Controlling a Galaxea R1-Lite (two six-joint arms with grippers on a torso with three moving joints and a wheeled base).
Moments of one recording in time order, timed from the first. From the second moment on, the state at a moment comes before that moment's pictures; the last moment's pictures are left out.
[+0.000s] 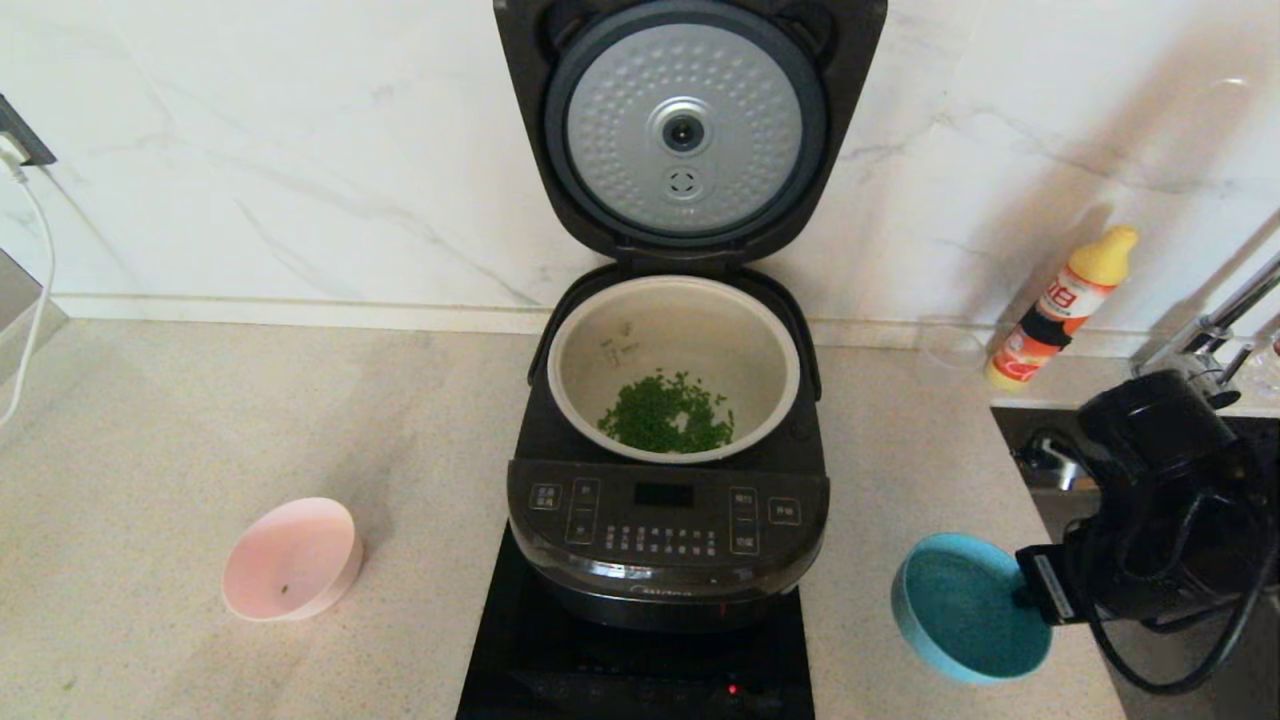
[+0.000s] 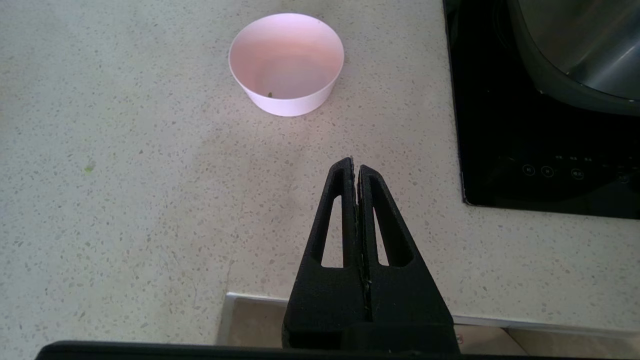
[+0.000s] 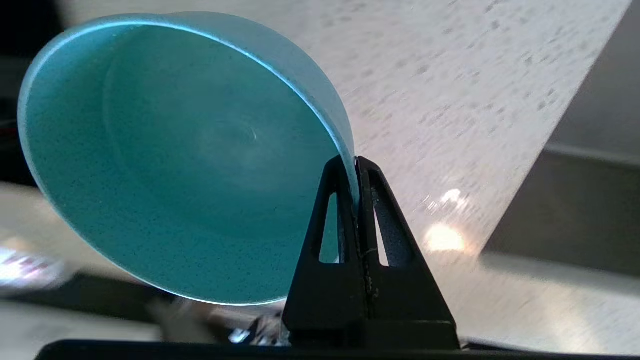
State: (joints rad) left arm -0.02 0.00 -0.07 0.18 0.01 0.01; right arm 0.15 1.61 -0.92 0.36 0.04 0.14
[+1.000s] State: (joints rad) left arm -0.02 0.00 -0.07 0.18 0.01 0.01; right arm 0.25 1.56 -1.56 0.91 0.04 0.15
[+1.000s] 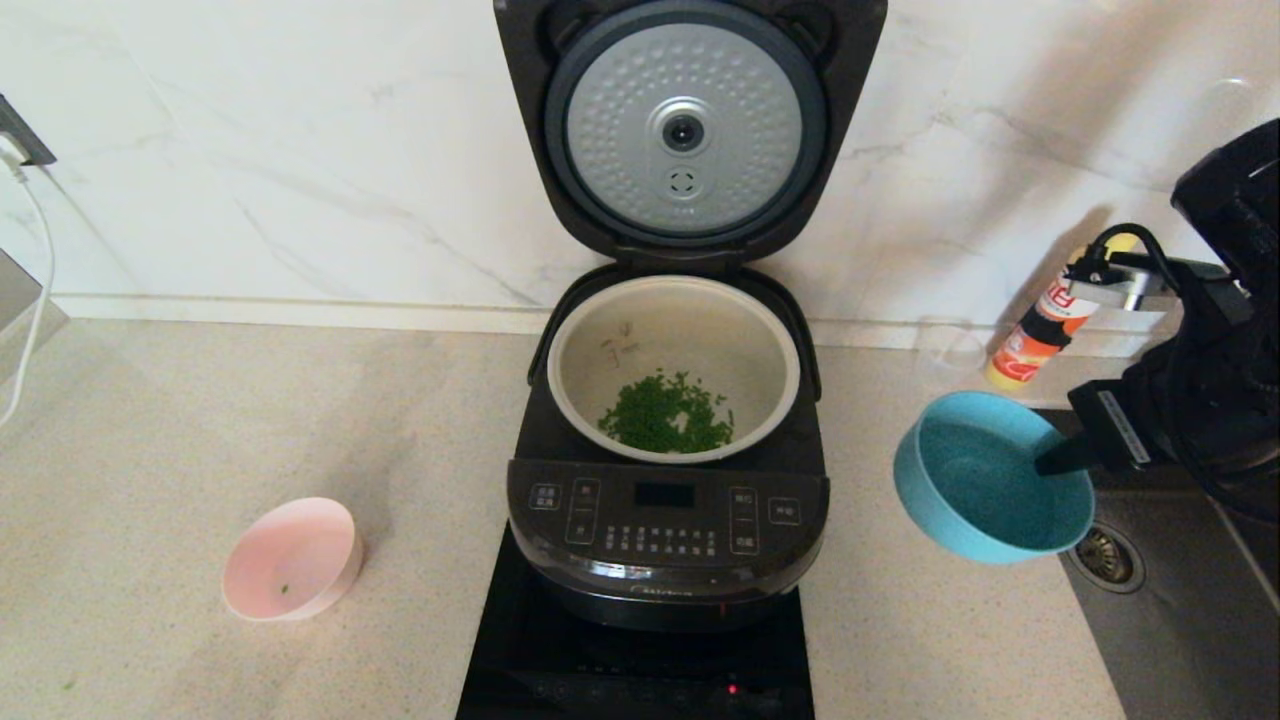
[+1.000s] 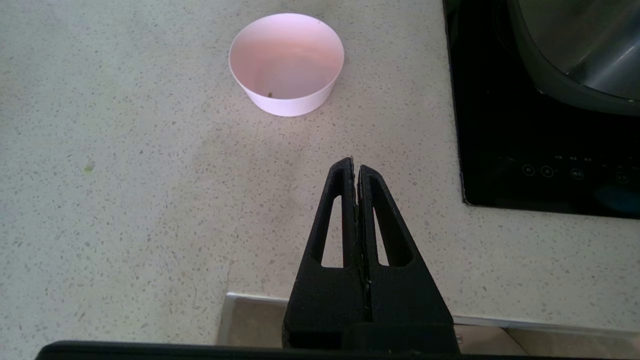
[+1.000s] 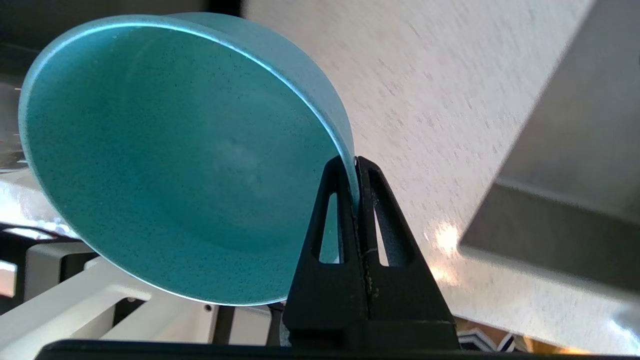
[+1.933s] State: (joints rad) left arm -0.02 0.00 -0.07 0.18 0.01 0.01; right arm 0.53 1.80 -1.94 0.91 -0.19 0.21
